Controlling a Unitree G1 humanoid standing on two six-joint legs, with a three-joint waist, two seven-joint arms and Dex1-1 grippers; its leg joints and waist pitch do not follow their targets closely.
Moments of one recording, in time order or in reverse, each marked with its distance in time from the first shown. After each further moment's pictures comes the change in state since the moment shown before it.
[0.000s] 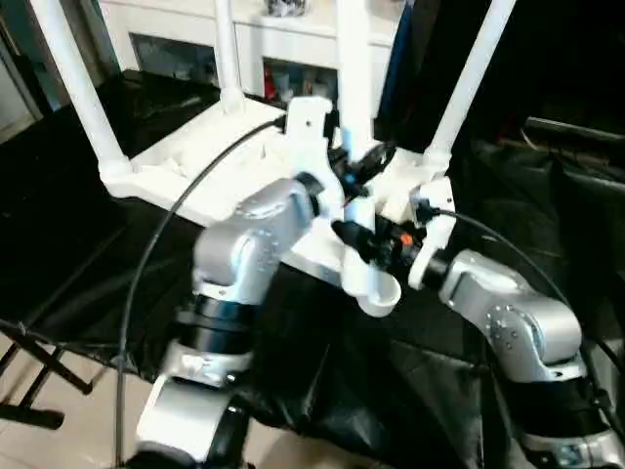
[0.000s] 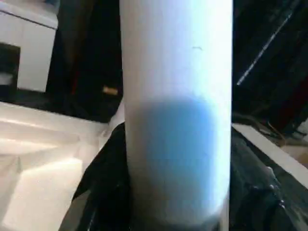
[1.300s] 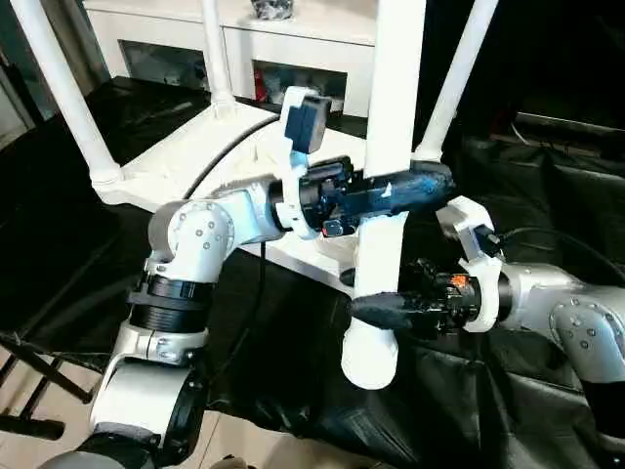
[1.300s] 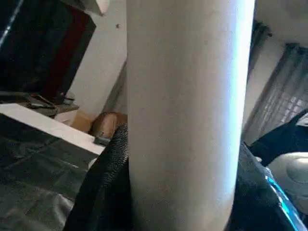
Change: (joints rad) left arm -0.051 0.221 -0.020 0.022 -0.450 0.290 -0.876; right arm 0.005 -0.317 0.041 -0.065 0.357 0.261 0.682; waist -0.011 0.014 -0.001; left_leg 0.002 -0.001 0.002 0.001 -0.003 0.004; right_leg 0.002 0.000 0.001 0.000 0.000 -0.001
